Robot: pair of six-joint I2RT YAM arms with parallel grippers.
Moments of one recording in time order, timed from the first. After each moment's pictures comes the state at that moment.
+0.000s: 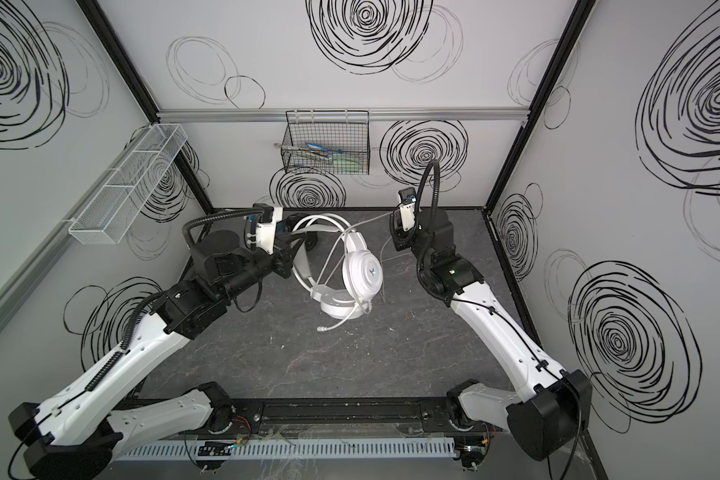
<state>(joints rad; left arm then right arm) -0.63 1.05 1.20 -0.28 0.03 -0.23 0.48 1.22 1.16 -0.14 0.14 -0.09</state>
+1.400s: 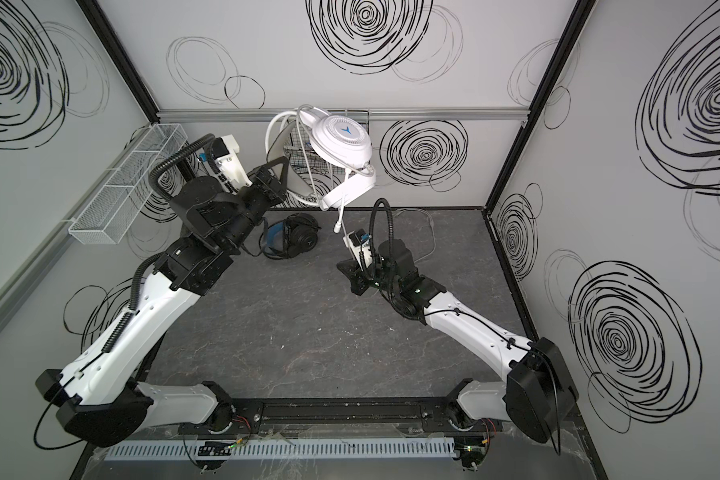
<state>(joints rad) -0.56 1.33 1.64 -0.18 -0.24 -0.65 0.74 1.31 0.95 0.00 -0.33 0.10</state>
